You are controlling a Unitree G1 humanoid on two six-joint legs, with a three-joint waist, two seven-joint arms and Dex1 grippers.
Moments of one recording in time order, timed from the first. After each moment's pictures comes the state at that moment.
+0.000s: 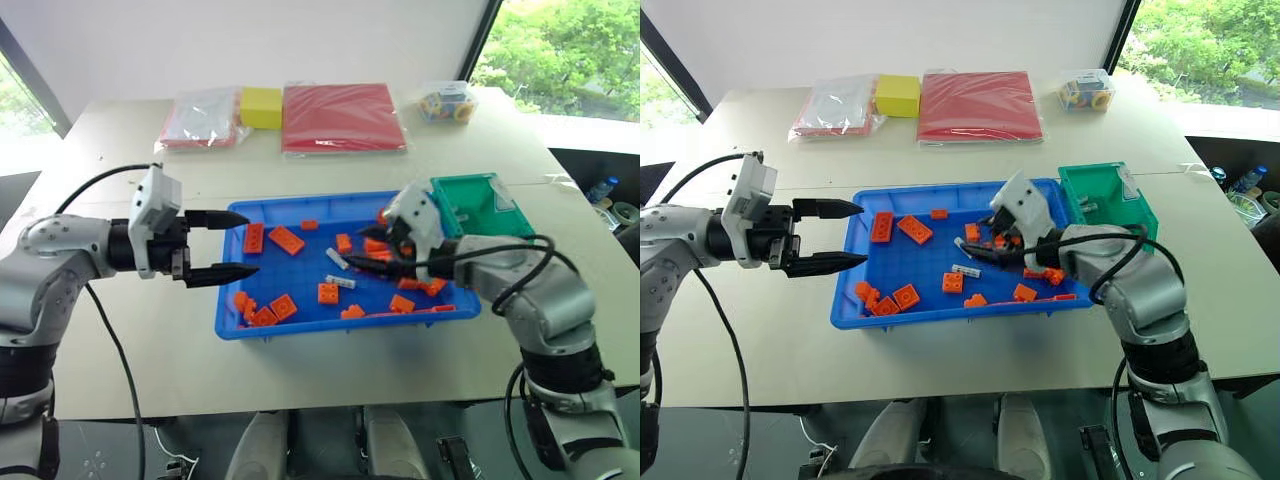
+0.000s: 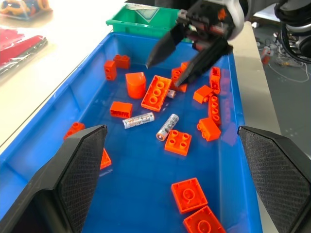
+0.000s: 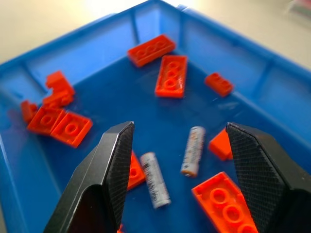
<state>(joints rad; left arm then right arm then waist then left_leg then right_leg) -0.41 0.91 0.14 -0.23 -0.69 0.61 -1.21 -0.53 -0.59 0.15 -0.44 0.38 0.98 0.73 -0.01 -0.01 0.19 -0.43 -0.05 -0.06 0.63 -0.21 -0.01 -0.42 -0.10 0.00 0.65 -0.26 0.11</state>
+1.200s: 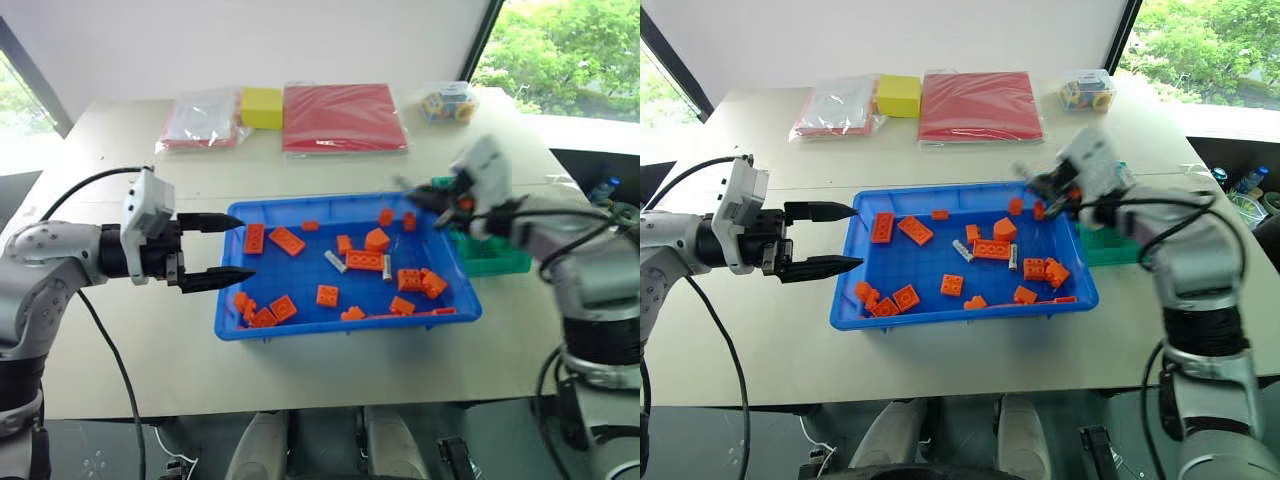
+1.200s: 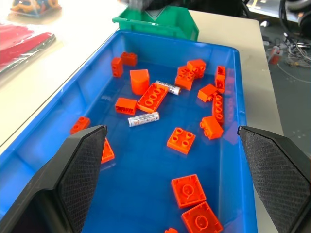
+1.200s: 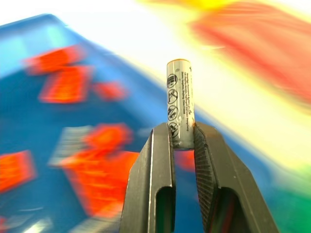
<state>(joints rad) -0.36 0.92 0.19 -0.28 -0.71 0.63 -1.17 -0.62 -0.75 -0.15 -0.18 0.26 0.86 0.69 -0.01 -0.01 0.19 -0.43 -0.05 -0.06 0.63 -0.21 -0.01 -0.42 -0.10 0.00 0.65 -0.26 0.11</state>
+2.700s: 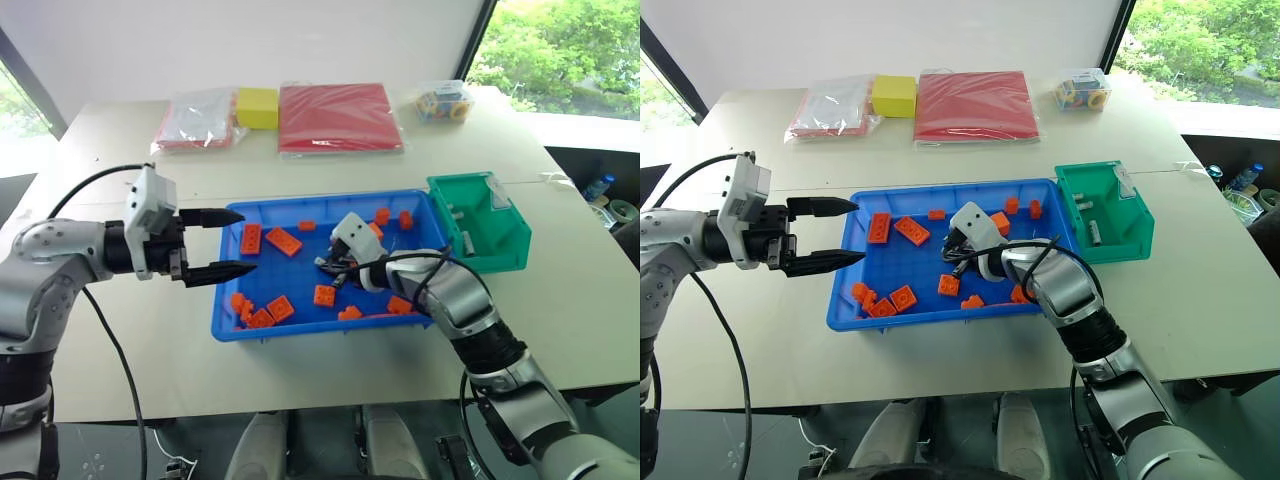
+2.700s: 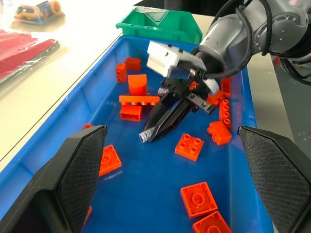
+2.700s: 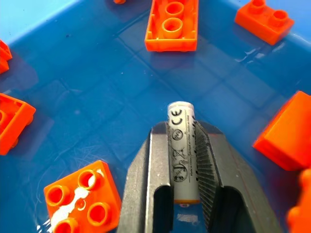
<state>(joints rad) -0.39 0.90 0.17 -0.25 -0.68 0.60 -1.18 -0.63 -0.35 0.26 -0.16 0.28 0.99 0.56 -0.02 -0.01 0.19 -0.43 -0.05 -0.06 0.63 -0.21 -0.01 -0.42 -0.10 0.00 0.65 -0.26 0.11</state>
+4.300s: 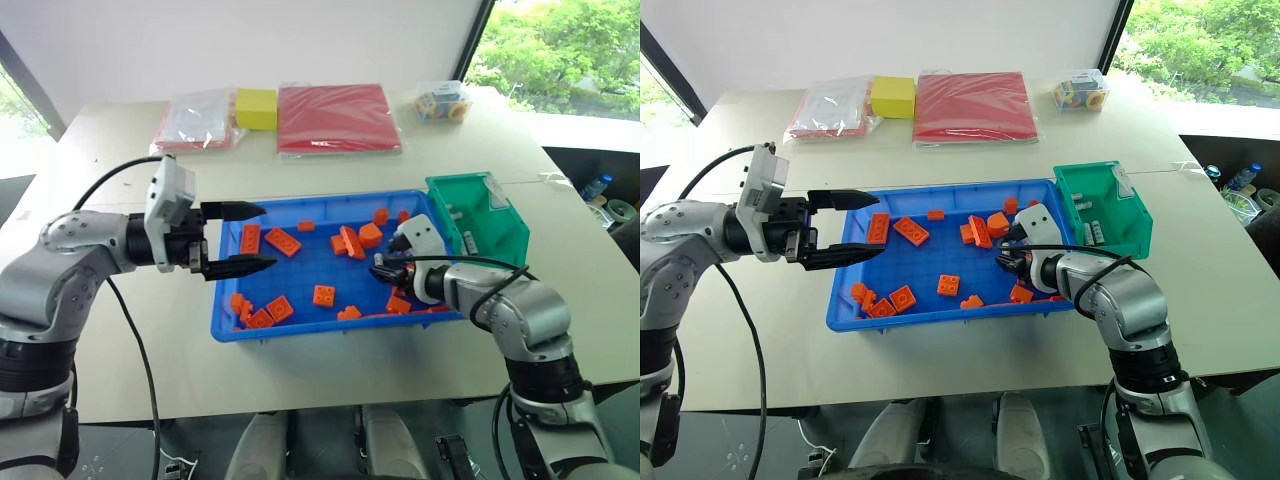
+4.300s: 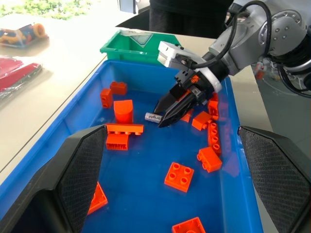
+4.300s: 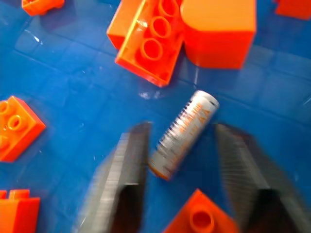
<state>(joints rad) -0.47 0.83 0.12 -0.26 -0.71 0.63 -1.15 -0.45 -0.45 0.06 -0.32 0.41 1.21 0.36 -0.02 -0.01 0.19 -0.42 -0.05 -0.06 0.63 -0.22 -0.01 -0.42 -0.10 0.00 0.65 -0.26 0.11</state>
